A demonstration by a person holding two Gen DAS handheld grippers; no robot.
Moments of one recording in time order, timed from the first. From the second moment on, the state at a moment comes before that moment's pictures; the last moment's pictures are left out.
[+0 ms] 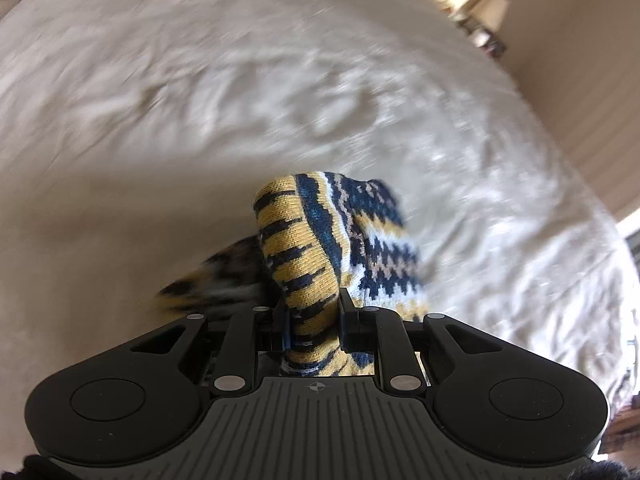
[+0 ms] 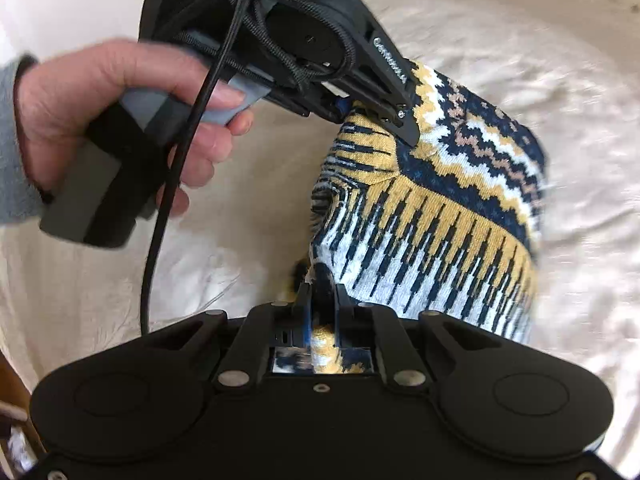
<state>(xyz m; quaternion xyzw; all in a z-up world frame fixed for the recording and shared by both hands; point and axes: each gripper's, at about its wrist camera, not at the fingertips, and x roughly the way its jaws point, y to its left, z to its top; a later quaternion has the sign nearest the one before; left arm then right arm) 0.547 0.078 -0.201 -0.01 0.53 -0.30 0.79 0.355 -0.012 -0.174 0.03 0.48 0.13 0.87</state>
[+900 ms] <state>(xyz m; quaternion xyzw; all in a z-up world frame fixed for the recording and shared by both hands) 0.553 0.146 -0.275 -0.11 0.59 -0.20 0.78 0.338 -0.028 -0.181 0.05 0.51 0.15 0.84</state>
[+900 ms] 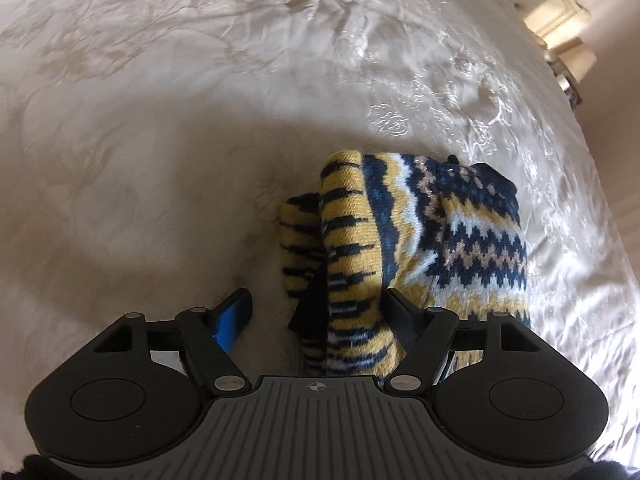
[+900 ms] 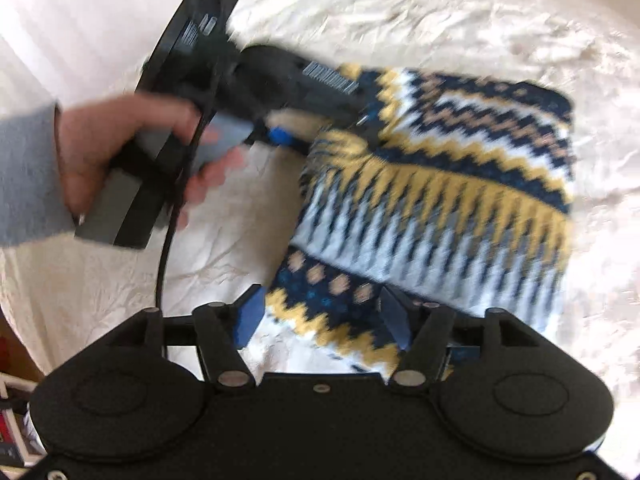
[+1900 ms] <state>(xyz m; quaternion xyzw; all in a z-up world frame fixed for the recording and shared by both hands) 0.549 0.140 -0.243 -0.15 0.51 -0.19 0.83 0.413 -0.137 -0.178 0.10 0.47 0.03 0.88</state>
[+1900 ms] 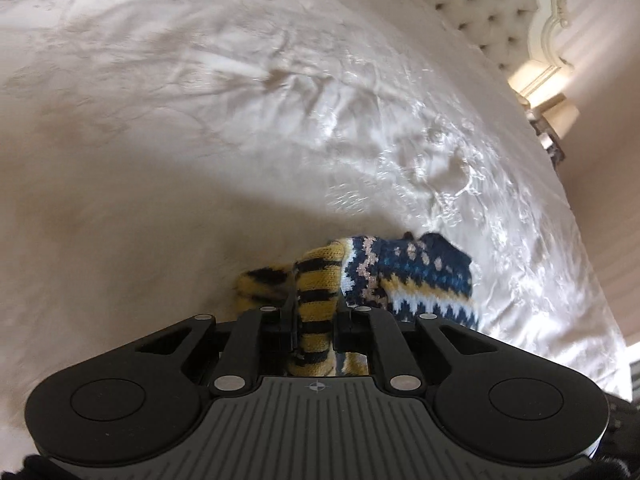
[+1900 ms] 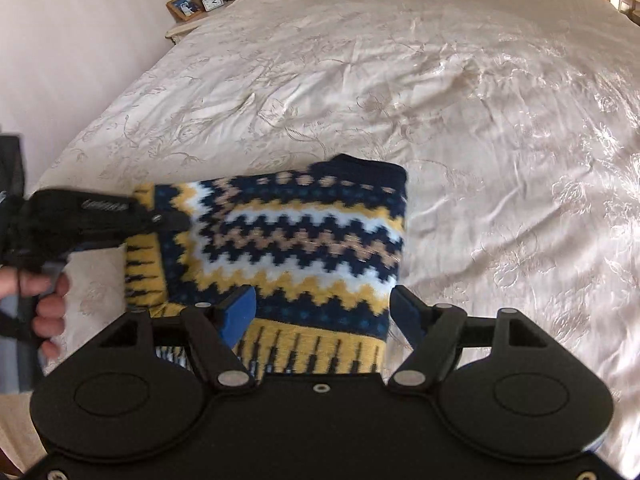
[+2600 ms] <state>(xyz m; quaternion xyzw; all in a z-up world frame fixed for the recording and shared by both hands) 0.580 0.150 -0.272 -0.13 0.56 -0.23 0.79 0.379 -0.165 -0.226 0.26 0.54 0.02 0.80</state>
